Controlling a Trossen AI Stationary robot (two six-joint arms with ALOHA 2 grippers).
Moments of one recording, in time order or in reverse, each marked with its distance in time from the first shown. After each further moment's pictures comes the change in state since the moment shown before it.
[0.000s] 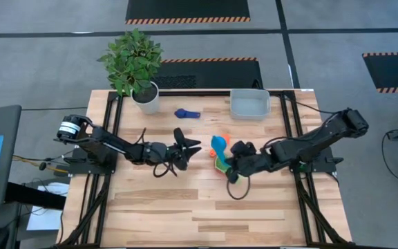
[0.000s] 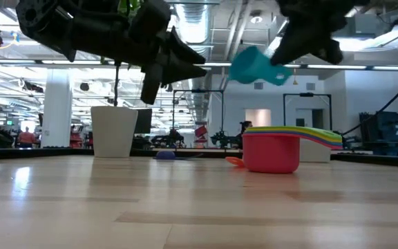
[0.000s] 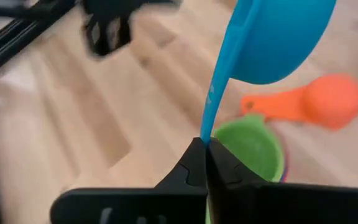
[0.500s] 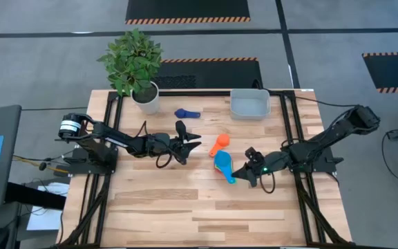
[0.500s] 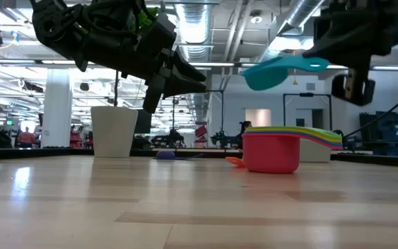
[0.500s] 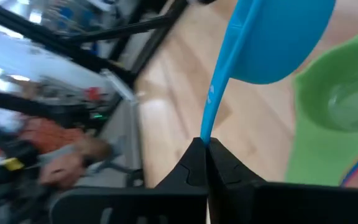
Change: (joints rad) left arm 0.129 0.000 -0.001 -0.079 0.152 -0.115; right arm 0.017 -0.230 -0.576 0.850 -0.275 0.132
